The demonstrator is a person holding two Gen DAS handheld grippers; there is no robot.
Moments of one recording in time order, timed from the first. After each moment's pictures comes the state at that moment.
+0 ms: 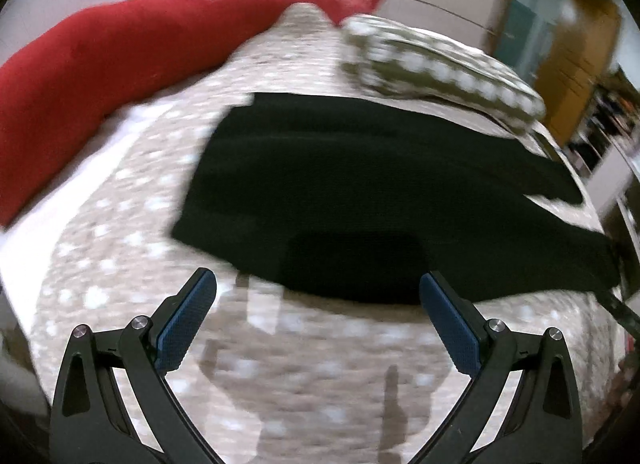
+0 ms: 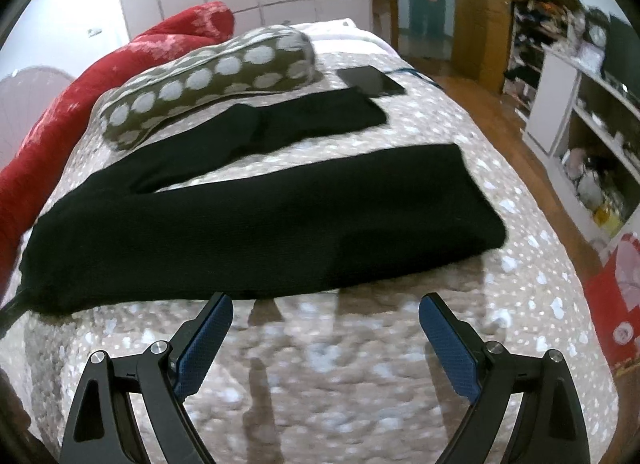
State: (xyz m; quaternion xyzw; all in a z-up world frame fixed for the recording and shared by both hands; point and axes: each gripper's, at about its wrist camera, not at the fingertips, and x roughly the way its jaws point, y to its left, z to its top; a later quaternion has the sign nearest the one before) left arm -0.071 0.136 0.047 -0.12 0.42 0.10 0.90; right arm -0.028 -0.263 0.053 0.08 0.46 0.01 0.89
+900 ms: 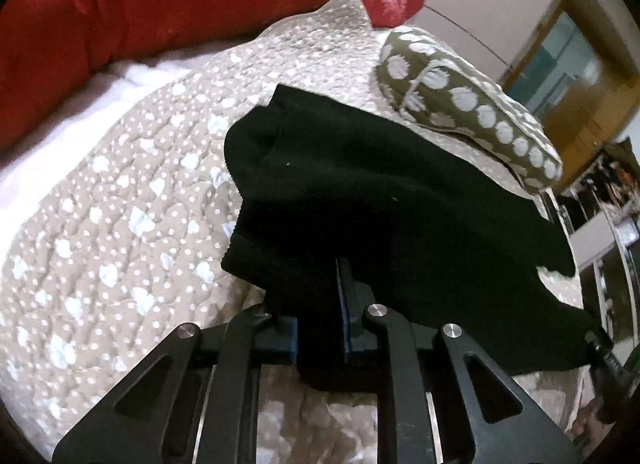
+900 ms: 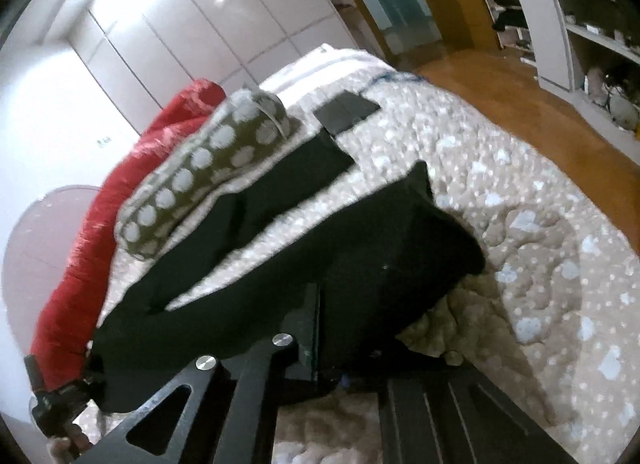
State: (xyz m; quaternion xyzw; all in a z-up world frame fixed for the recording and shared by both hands) left arm -0.025 0.185 0.037 -0.22 0.42 0.08 0.88; right arm 0.002 -0.323 0.059 0.23 0.36 0.06 0.90
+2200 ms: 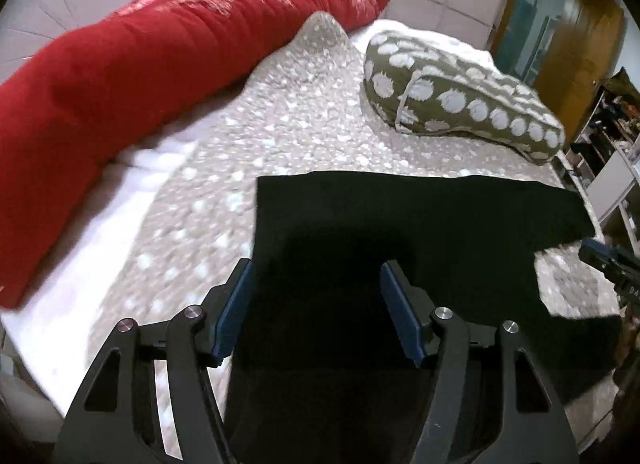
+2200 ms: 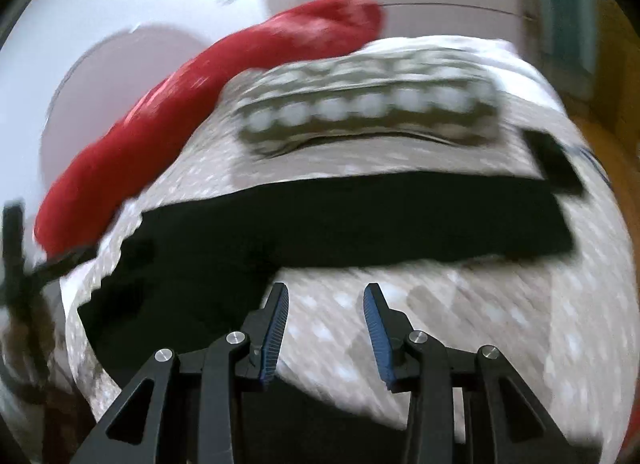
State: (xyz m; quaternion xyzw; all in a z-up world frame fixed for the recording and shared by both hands) left arm 0.009 0.195 0.072 -0.10 0.44 0.08 0.89; right arm 0.076 -0.136 0.096 -0.05 0.43 0.29 0.85
